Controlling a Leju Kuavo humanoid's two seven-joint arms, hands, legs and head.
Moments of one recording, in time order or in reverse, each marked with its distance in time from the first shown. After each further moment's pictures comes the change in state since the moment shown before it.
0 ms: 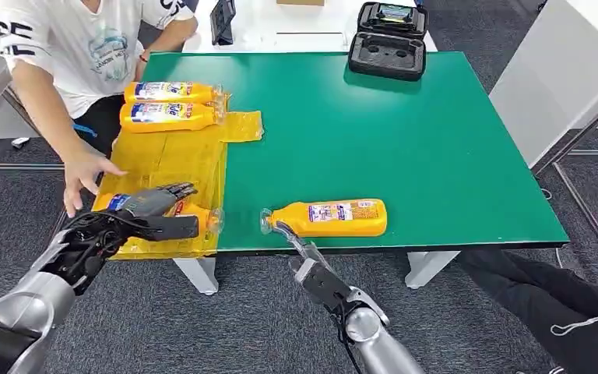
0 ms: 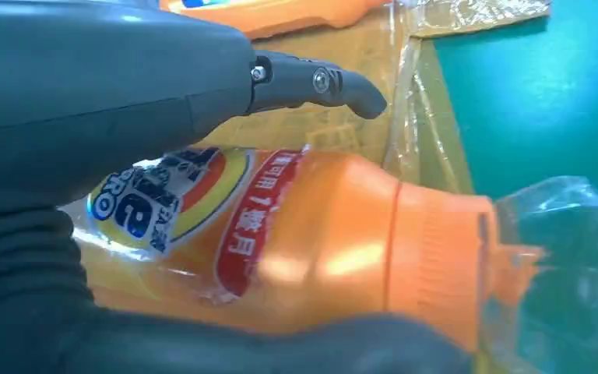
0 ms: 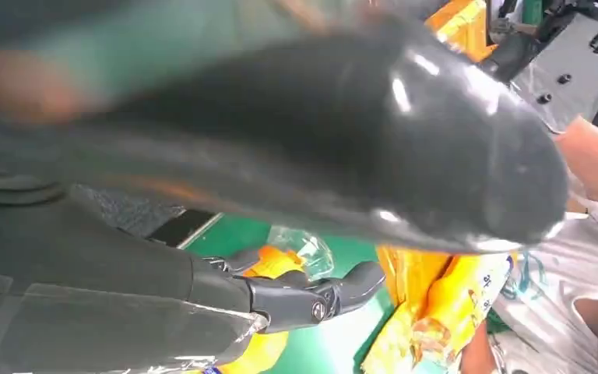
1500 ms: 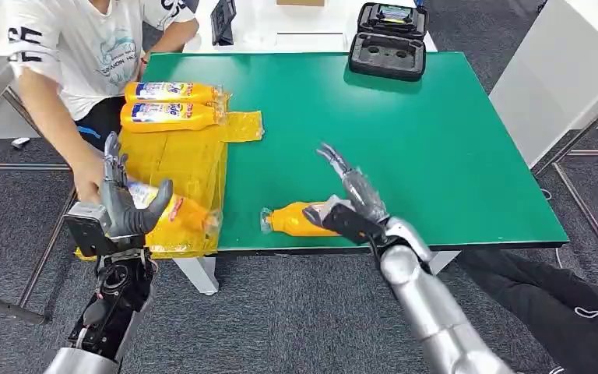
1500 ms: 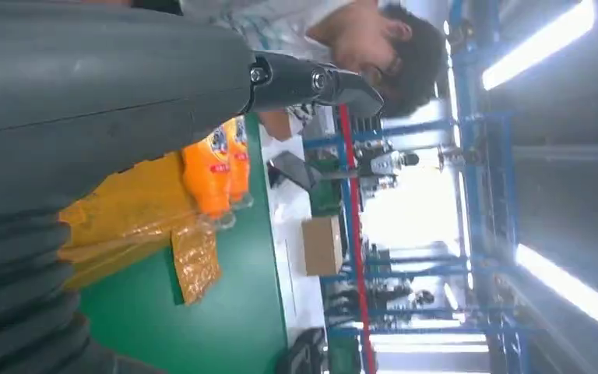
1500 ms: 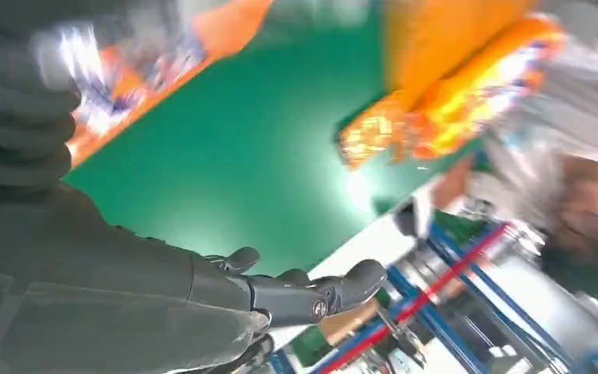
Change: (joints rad) left arm 0.429 -0.198 0.306 -0.651 1.031 0.414 -0.303; right arm -0.271 -0.167 -0.015 -0.096 0.188 -0.115 0.151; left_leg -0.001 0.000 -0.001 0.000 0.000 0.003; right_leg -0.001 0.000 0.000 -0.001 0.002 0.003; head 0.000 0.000
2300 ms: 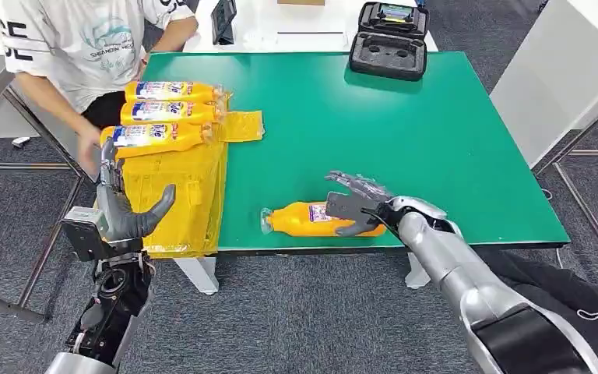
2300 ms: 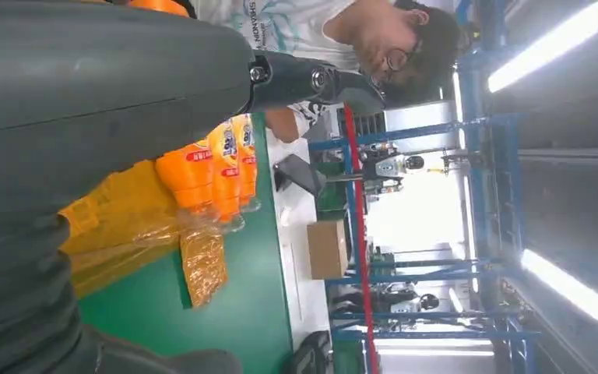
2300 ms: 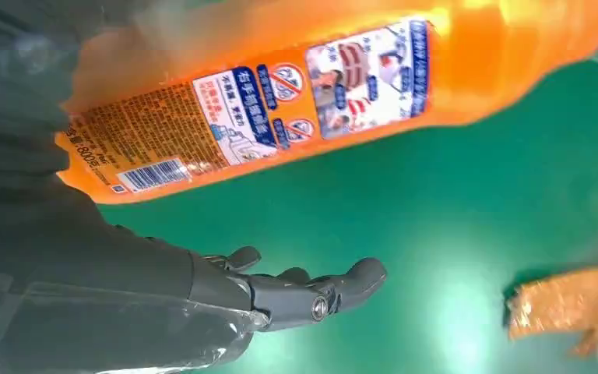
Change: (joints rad) left arm 0.014 0.010 0.000 -0.008 0.006 0.001 0.000; right arm -0.287 -0.078 0.185 0.503 0.096 0.224 -0.004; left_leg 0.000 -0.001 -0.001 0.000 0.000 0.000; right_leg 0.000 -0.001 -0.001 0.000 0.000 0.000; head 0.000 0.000
